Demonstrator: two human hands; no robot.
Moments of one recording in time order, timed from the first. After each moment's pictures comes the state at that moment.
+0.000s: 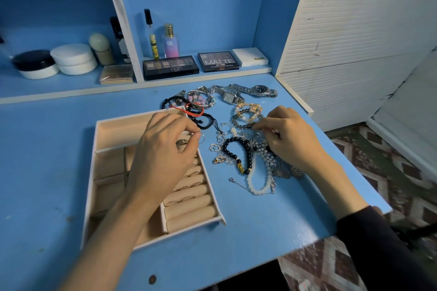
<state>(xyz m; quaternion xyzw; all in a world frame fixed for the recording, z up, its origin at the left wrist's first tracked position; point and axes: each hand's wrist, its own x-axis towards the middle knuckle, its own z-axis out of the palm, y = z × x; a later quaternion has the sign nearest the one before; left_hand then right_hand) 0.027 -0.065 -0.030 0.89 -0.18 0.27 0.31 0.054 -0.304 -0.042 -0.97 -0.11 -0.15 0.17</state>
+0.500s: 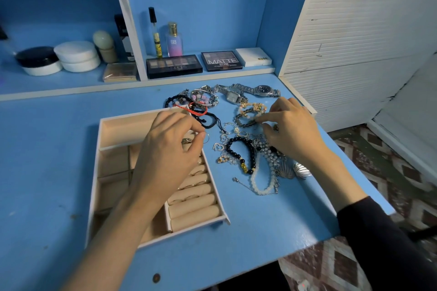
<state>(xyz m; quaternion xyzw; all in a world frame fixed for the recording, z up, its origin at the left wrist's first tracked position) 0.028 -0.065 -0.030 0.89 -0.19 0.28 0.31 0.065 -0.297 -0.035 -0.97 -0.10 -0.18 0.09</state>
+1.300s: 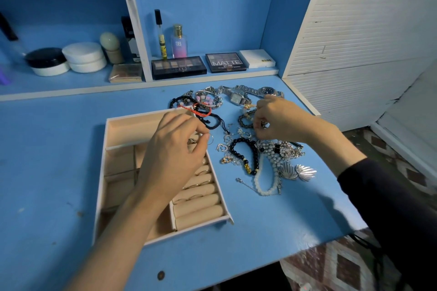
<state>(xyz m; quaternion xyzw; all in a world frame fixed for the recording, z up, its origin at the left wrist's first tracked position) 0.028 -0.065 -0.032 0.89 -0.19 0.28 0.30 0.096 -0.290 -0.009 -0.97 -0.26 -0.01 0.02</state>
